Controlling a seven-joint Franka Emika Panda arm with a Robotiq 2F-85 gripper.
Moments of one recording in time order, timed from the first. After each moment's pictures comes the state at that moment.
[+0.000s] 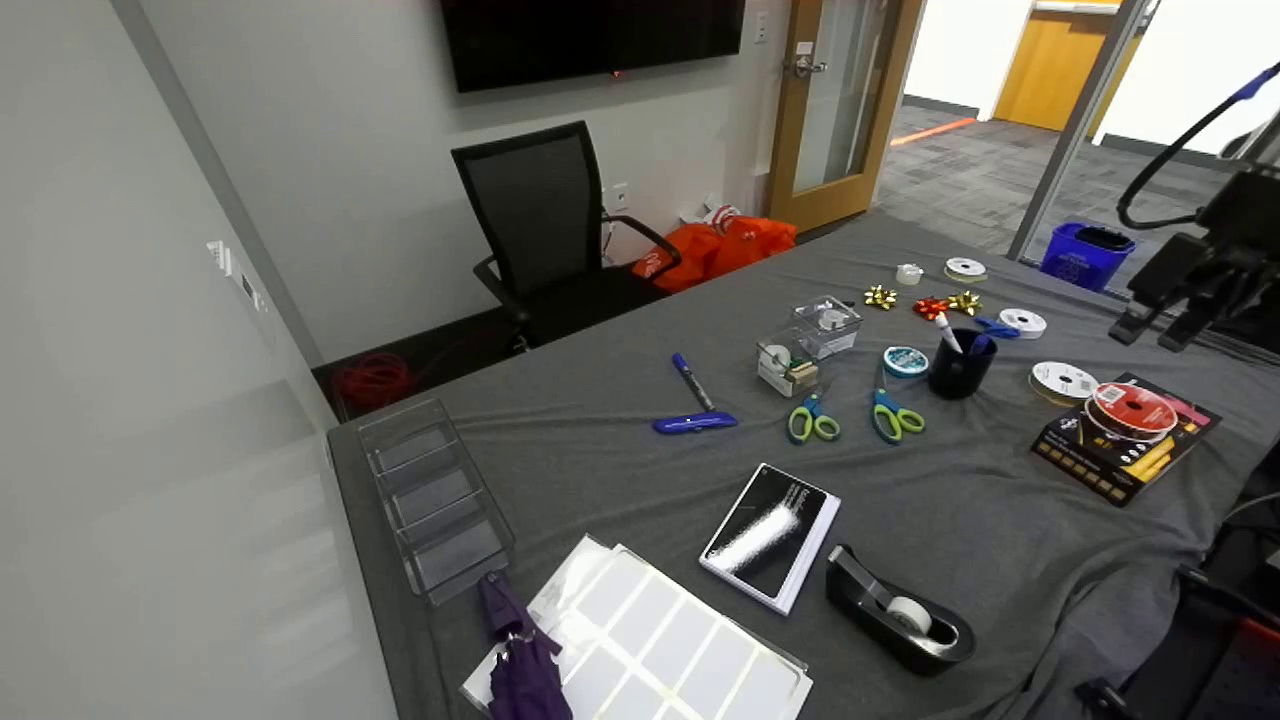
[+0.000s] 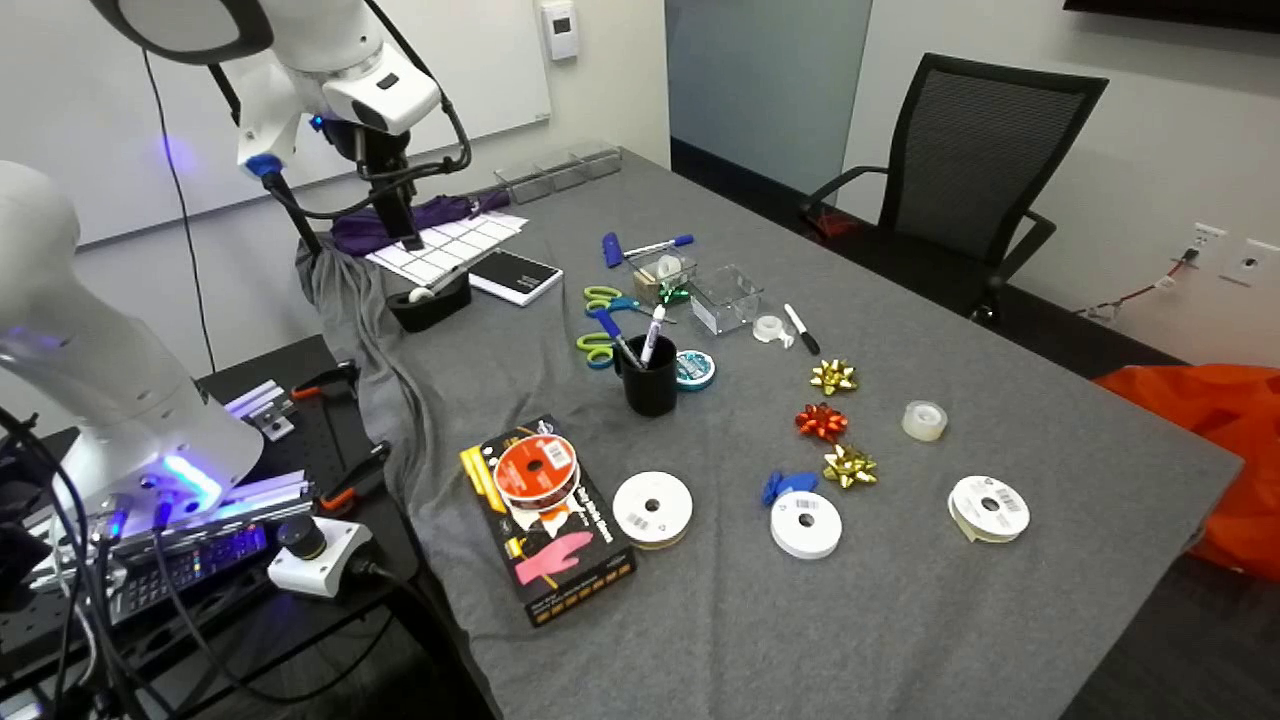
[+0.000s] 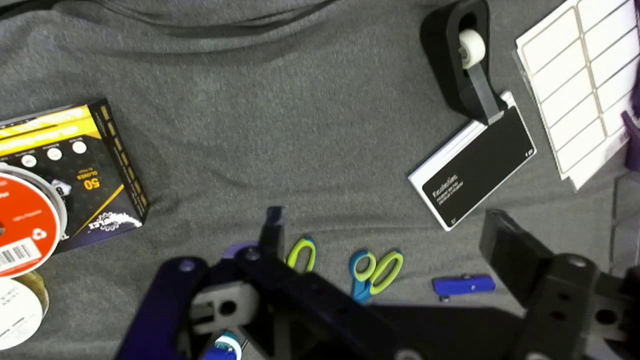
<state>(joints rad) -0.06 -0.59 -0.26 -2.69 0.21 2.13 -0.10</state>
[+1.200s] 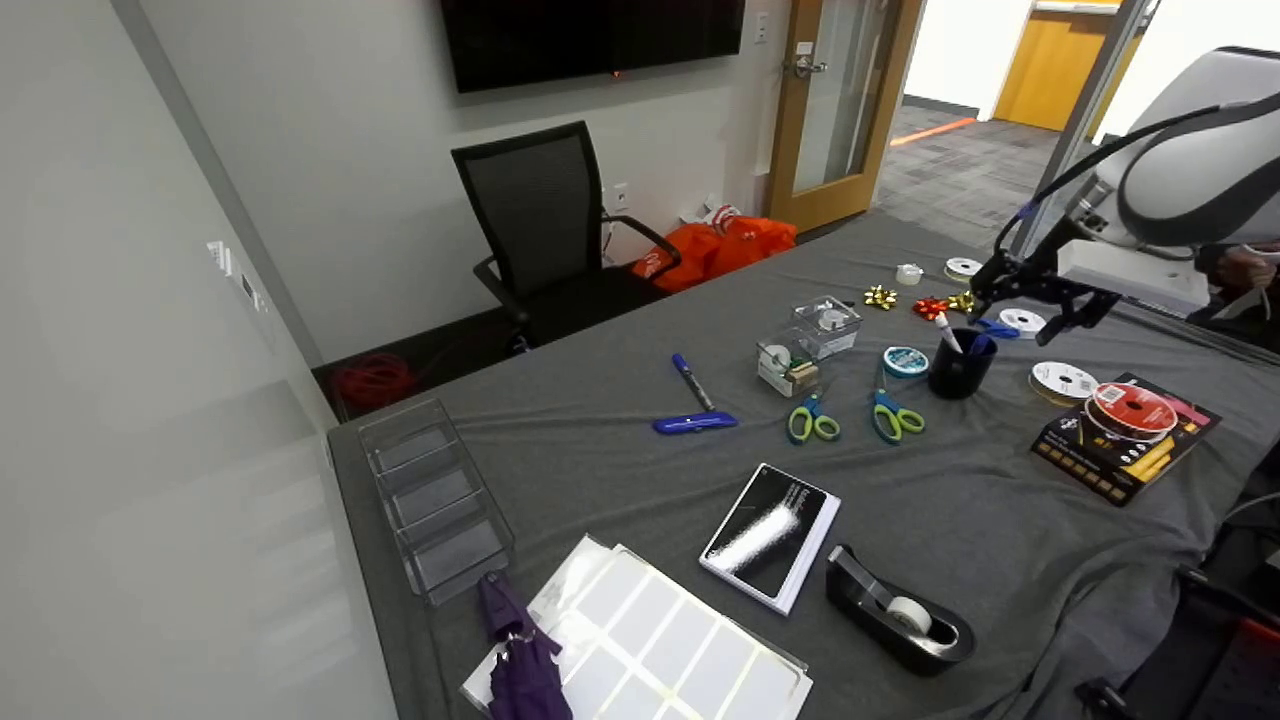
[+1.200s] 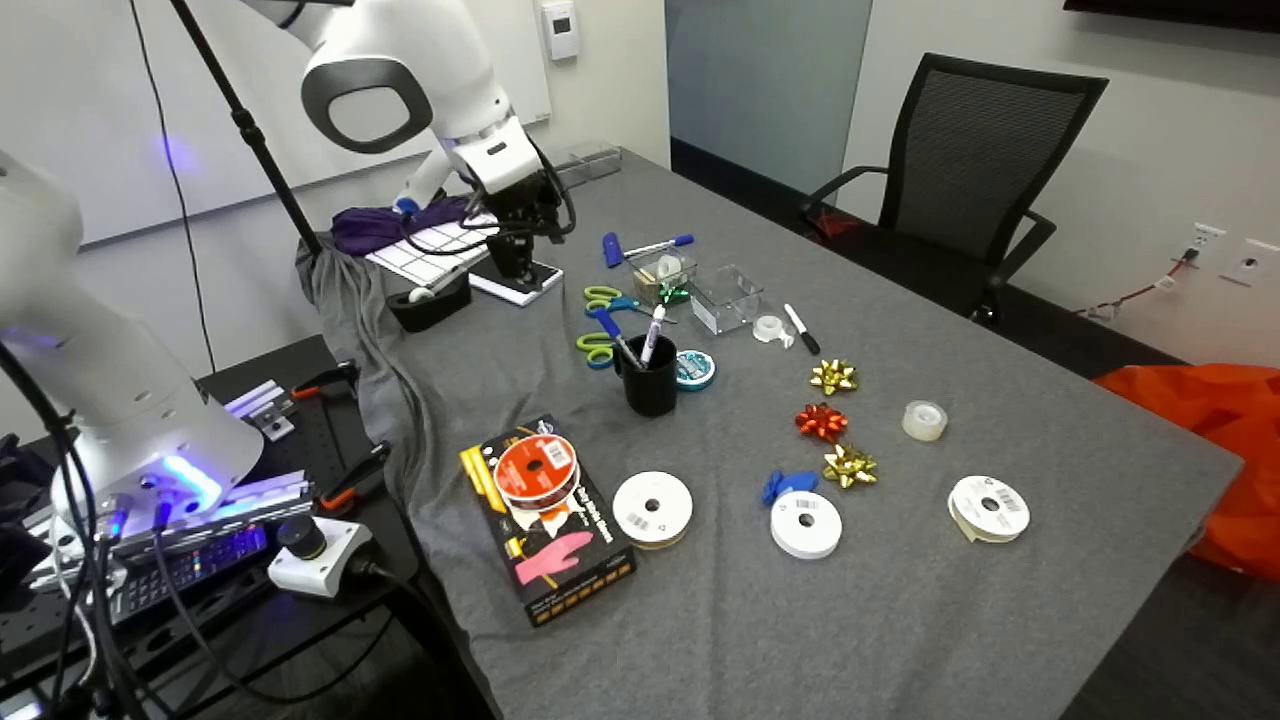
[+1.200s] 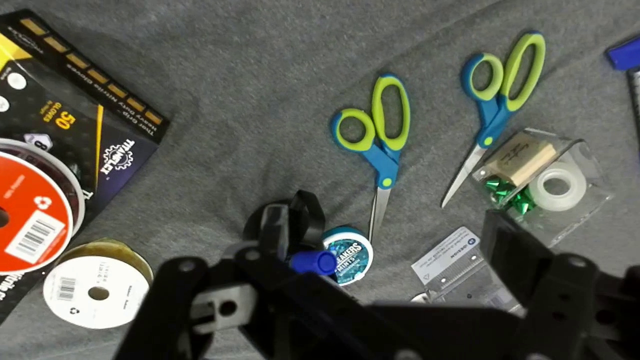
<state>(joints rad) -0.11 -0.08 -0.14 -2.54 0.17 2.69 0.46</state>
